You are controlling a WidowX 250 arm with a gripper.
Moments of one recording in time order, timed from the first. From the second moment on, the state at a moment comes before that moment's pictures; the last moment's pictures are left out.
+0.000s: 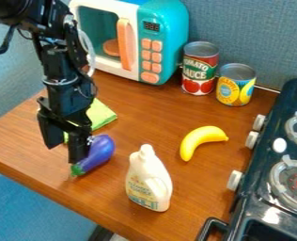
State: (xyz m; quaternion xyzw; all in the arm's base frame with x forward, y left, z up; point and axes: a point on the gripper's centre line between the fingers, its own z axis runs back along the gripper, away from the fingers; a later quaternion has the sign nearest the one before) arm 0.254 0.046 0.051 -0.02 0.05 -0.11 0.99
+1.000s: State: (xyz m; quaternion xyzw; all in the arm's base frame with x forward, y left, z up) arm 0.273 0.022 0.028 -0.02 0.06 -0.12 0.99
